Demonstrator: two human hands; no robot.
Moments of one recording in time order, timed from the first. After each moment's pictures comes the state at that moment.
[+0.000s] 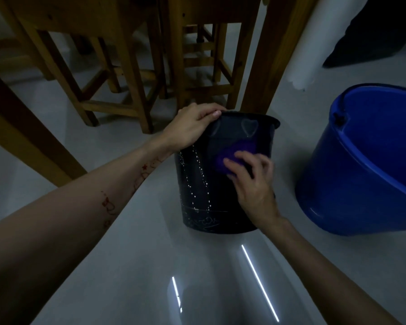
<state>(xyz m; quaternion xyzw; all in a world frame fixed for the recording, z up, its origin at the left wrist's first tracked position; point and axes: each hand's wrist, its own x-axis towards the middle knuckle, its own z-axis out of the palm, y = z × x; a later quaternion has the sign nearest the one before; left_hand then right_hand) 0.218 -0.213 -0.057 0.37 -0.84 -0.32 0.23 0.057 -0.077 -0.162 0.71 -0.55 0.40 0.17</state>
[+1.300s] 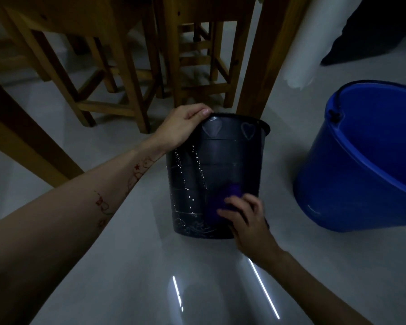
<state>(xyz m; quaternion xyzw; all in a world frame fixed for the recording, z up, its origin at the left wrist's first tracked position) 0.223 -0.224 -0.078 0.37 -0.78 -0.40 0.31 0.060 -0.012 -0.212 0.77 -0.52 0.34 0.12</state>
